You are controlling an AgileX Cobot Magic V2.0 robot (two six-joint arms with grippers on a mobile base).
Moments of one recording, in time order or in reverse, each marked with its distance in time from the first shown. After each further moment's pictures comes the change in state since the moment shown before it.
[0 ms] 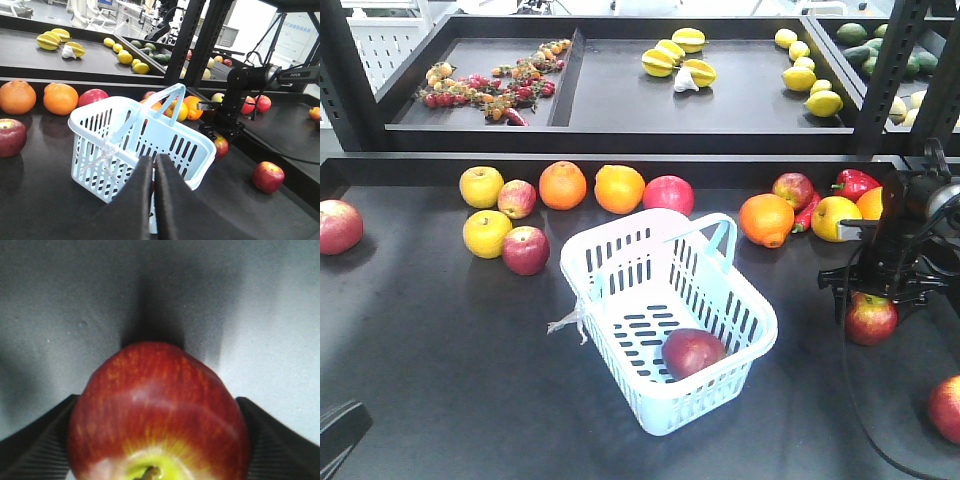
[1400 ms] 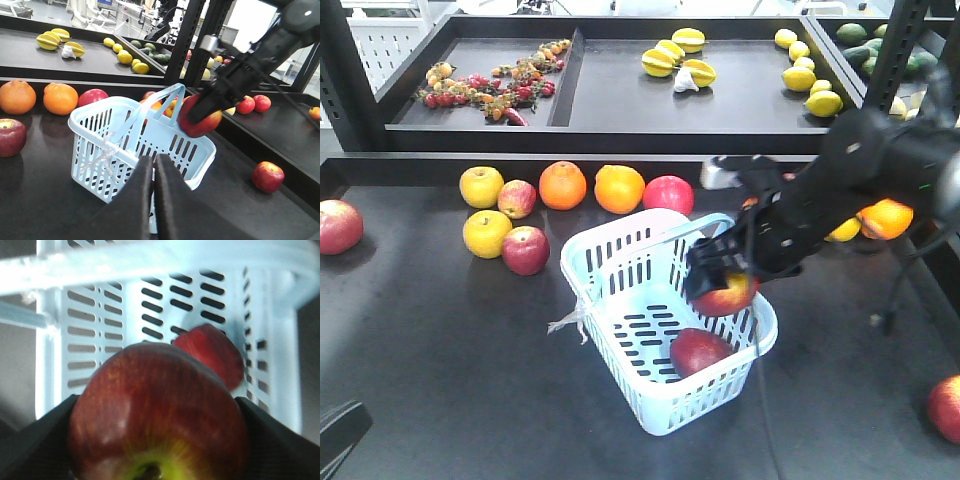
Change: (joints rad) left arm 0.000 0.000 0.000 0.000 0.000 0.000; right arm 0.416 -0.661 0.538 0.452 -0.223 -0.298
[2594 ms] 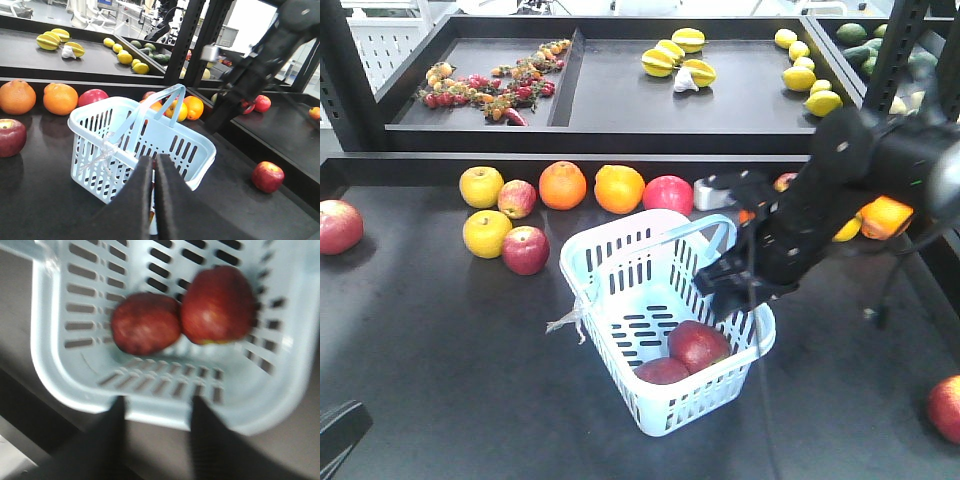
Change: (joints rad) left arm 0.000 0.000 0.000 0.000 0.000 0.000; right arm 0.010 -0.044 -0.027 -0.106 0.194 -0.006
